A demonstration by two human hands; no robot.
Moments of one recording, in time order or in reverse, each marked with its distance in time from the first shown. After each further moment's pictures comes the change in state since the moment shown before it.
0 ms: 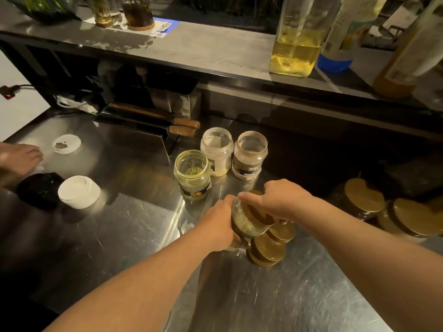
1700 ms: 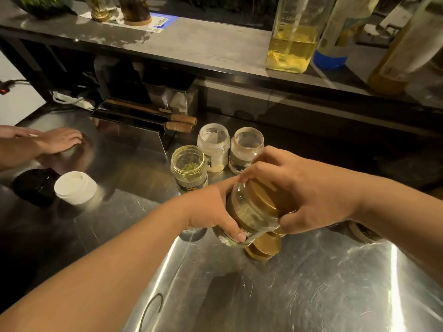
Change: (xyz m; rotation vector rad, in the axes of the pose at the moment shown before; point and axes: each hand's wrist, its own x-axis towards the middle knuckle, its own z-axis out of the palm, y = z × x) left_hand -0.024 0.015 -0.071 -0.396 -0.354 0.371; right_hand -0.095 0.026 -0.093 -0.096 0.034 -0.868
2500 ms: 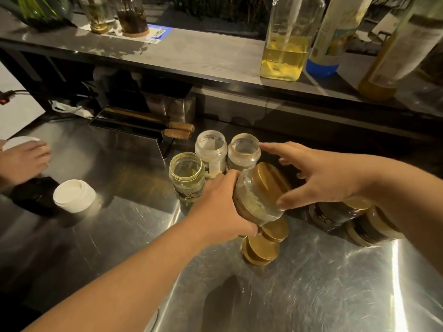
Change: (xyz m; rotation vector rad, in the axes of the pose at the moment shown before) left_hand -0.006 0.029 0.040 0.366 0.476 0.021; right_hand -0.005 0.013 -0.029 0.373 -0.122 0.433
